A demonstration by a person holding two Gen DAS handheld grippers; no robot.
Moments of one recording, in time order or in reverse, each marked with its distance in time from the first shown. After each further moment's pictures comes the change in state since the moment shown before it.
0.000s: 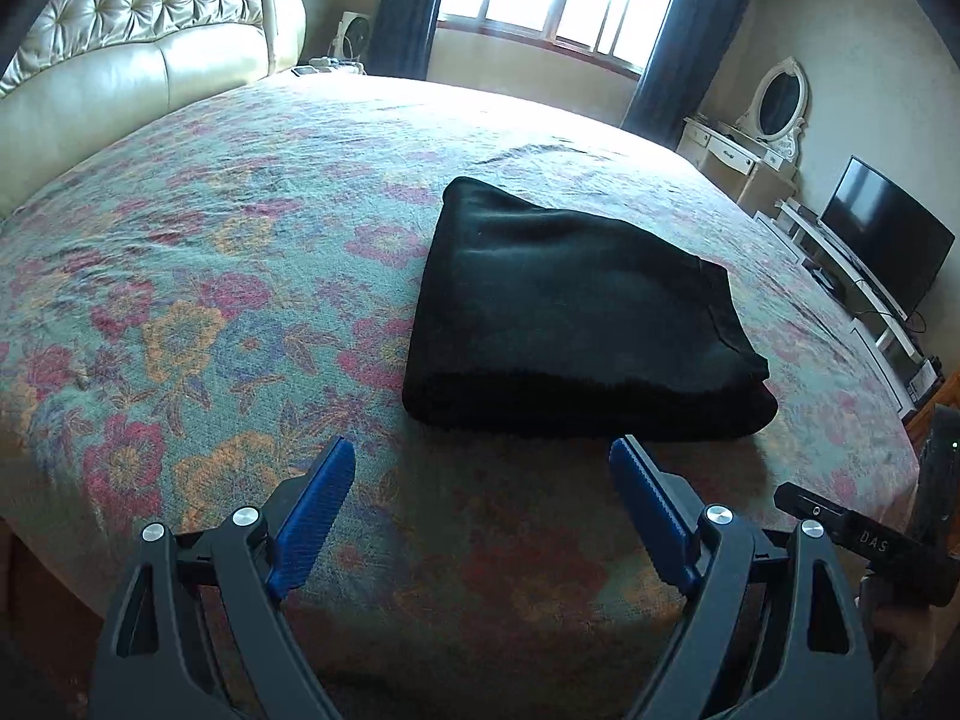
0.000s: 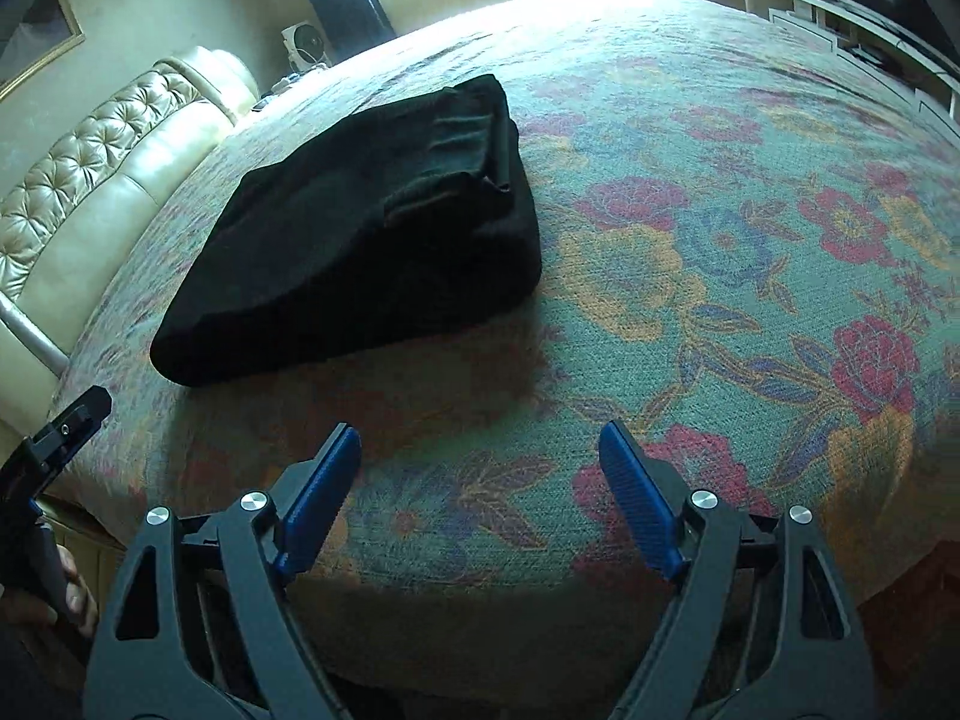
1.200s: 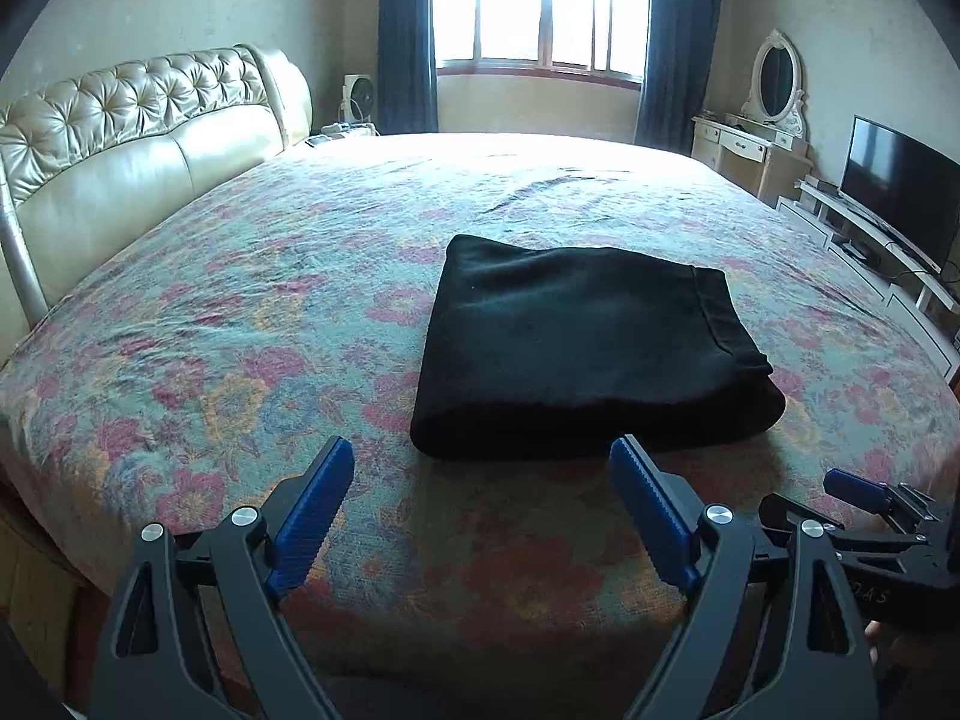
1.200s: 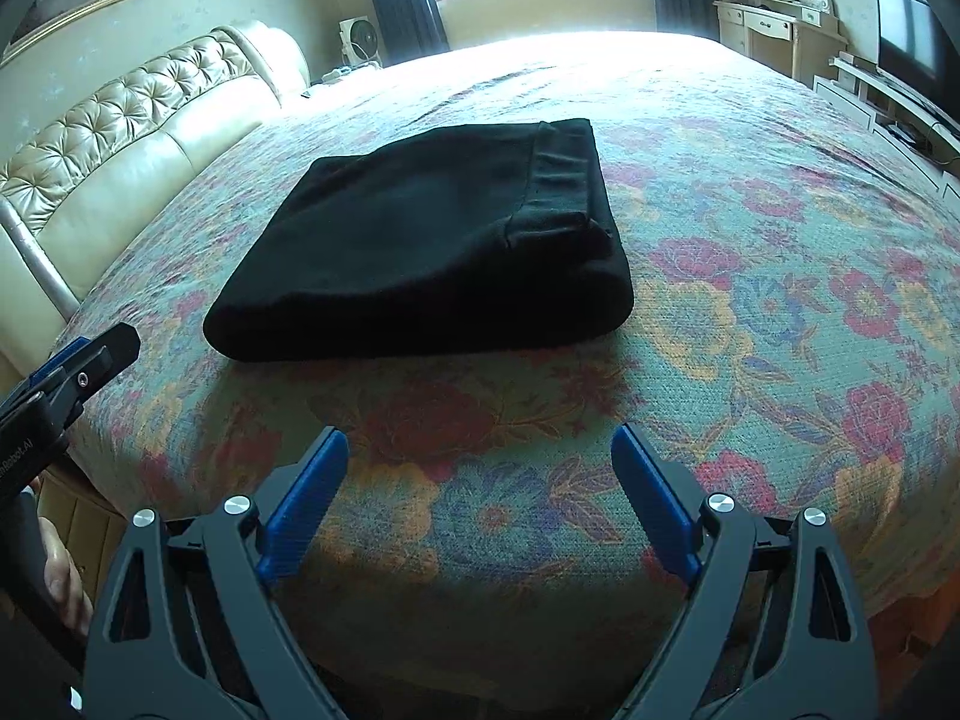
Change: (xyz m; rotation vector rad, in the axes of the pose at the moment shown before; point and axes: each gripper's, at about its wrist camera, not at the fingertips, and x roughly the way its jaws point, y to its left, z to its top) left arm -0.030 -0.044 0.001 0.125 -0.100 0.138; right arm -0.017 0.045 -0.004 -0.127 -0.048 0.023
